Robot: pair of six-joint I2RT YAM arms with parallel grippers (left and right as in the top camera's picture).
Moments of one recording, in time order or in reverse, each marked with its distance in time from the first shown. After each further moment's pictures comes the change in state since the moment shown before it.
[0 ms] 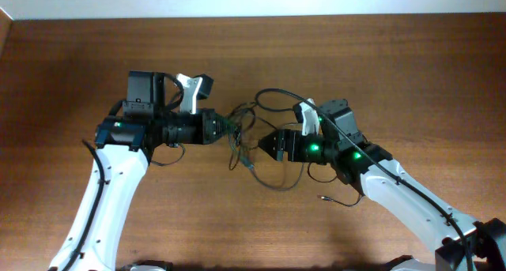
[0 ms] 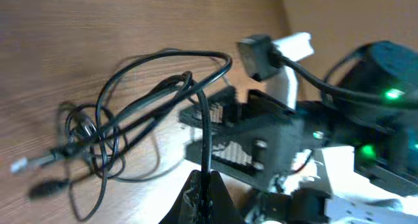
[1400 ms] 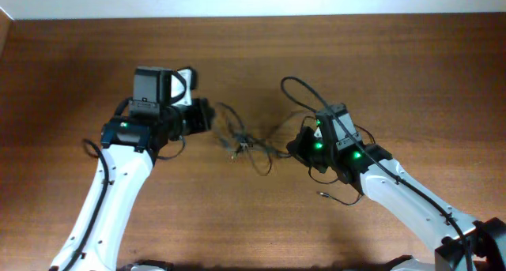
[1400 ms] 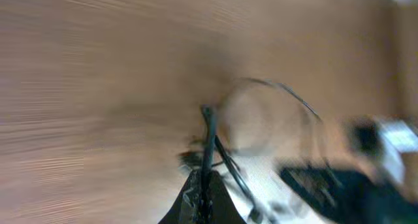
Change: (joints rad) left arm -0.038 0.000 0.000 0.090 -0.528 -0.227; right arm 0.000 0.003 0.003 -0.151 0.246 0.360
